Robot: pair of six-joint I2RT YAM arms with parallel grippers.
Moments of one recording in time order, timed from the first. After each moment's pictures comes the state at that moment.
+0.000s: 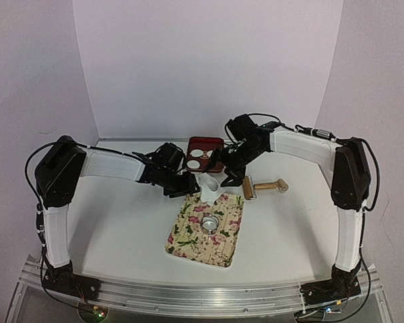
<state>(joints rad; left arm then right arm) -0.77 2.01 1.35 -0.20 0.17 -0.73 0.65 2.06 1.78 -0.75 -0.43 0.97</state>
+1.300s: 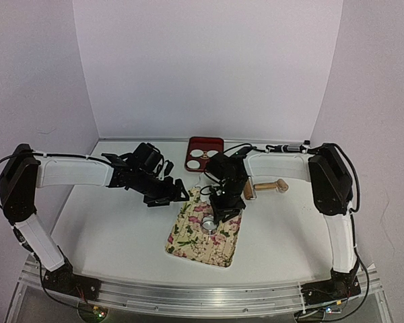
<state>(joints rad) -0.77 1.67 1.09 -0.32 0.28 -0.71 0.82 2.18 1.70 -1.00 -0.23 0.48</state>
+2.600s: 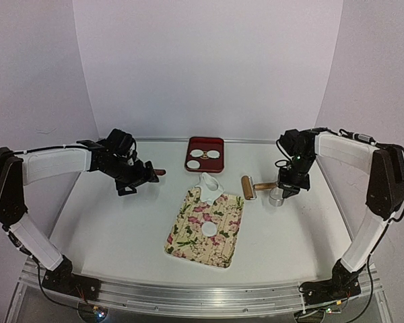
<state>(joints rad) -0.53 1.58 1.12 -0.52 0.18 -0.78 0.37 1.75 1.39 -1.09 -0.02 0.59</state>
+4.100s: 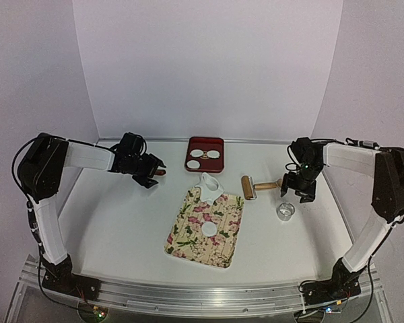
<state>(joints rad) -0.45 1.92 1.21 -0.07 0.26 -1.39 0.26 1.70 1.19 -0.85 0.01 0.60</state>
